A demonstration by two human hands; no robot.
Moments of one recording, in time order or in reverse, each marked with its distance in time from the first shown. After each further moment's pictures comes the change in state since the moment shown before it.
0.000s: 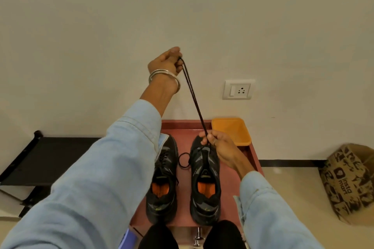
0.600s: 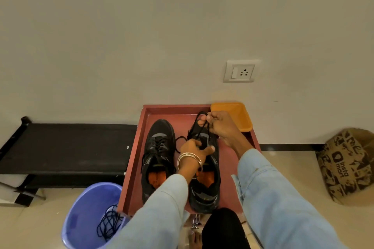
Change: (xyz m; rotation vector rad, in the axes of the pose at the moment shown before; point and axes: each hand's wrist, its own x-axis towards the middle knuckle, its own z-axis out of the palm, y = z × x) left_hand -0.084 -0.227 -0.089 1.066 -0.270 -0.408; right_hand 0.032 0.000 -0.002 -0.111 0.150 0.044
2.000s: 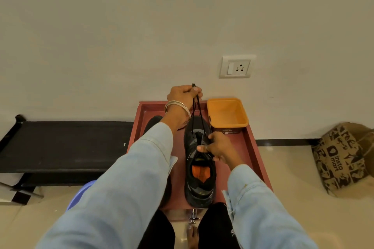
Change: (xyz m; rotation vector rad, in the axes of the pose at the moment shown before) left_hand 0.033 0.097 -0.064 -0.530 0.143 0.311; right_hand -0.024 0.051 0.001 -0.353 0.011 0.436
